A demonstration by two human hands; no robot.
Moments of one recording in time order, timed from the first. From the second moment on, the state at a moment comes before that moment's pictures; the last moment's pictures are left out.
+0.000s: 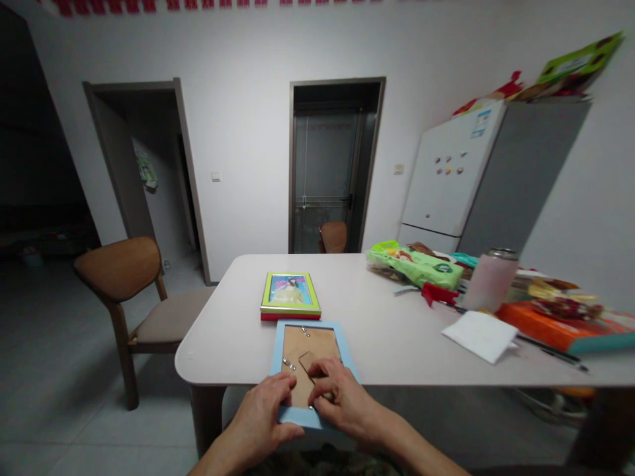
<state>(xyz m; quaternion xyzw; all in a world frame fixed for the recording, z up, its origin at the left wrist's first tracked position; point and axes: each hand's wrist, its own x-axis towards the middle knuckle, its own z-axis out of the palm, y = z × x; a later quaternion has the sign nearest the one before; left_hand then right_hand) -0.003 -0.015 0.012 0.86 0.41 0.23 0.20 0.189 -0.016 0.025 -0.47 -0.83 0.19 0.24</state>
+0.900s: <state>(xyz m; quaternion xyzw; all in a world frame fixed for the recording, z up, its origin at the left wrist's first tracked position) -0.009 -0.014 0.012 0.85 0.43 0.23 0.20 0.141 0.048 0.020 -0.56 -0.81 0.07 0.18</state>
